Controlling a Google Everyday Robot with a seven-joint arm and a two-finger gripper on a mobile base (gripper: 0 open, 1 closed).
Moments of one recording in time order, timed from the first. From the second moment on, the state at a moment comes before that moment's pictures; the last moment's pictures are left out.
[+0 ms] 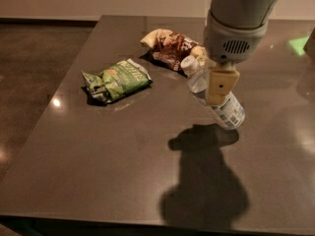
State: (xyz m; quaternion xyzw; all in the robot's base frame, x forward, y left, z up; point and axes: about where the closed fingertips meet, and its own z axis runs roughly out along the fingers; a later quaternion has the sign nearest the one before) arm 0.471 -0.116 0.961 -0.67 0.74 -0.07 0.08
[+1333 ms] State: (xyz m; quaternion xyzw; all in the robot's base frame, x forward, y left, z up) arm 0.477 -0.090 0.934 -0.69 0.71 -0.11 0.06
